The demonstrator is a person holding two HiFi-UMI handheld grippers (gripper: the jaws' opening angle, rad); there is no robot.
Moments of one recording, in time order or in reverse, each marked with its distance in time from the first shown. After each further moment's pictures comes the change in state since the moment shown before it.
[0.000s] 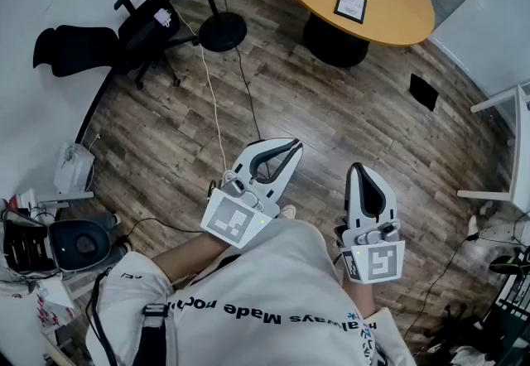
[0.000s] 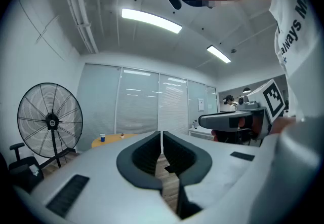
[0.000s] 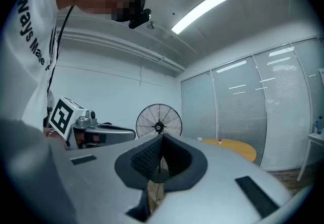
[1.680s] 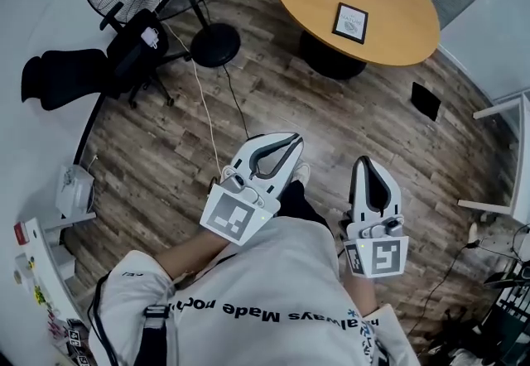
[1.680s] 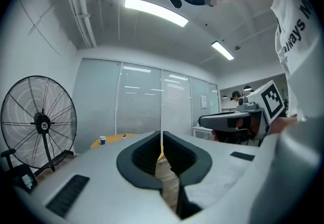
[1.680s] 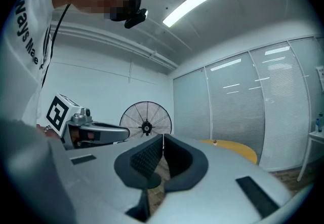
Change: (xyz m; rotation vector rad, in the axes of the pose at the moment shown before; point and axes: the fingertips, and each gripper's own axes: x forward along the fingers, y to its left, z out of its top) left arm 0.139 0.134 -0.012 0.016 0.033 -0.017; right arm 0.164 -0.106 -0.011 0.021 0.001 -0.068
